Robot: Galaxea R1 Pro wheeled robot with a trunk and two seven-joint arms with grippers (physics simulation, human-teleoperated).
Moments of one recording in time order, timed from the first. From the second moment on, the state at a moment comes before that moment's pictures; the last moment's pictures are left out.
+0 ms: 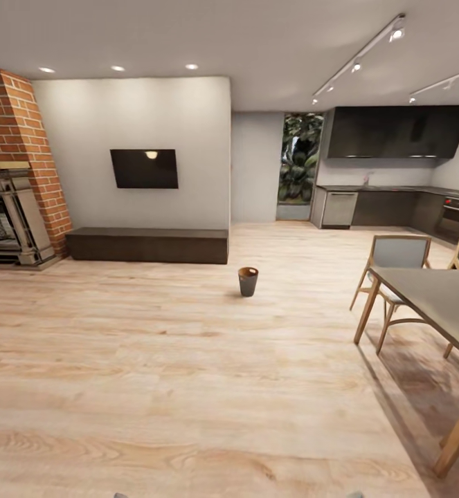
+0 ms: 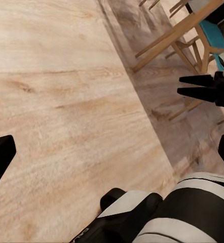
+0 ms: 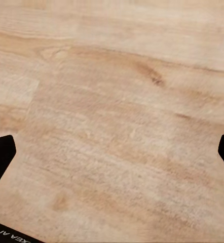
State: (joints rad) left arm 0.02 0.17 0.03 -0.95 0.15 0.24 -1.00; right arm -0.12 -0.12 0.00 -0.60 0.01 0.01 0.43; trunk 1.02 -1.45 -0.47
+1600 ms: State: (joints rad) left arm 0.02 0.17 0.03 -0.95 0.15 0.24 -1.00; right arm -0.12 -0.12 0.00 -0.60 0.01 0.01 0.43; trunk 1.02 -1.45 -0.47
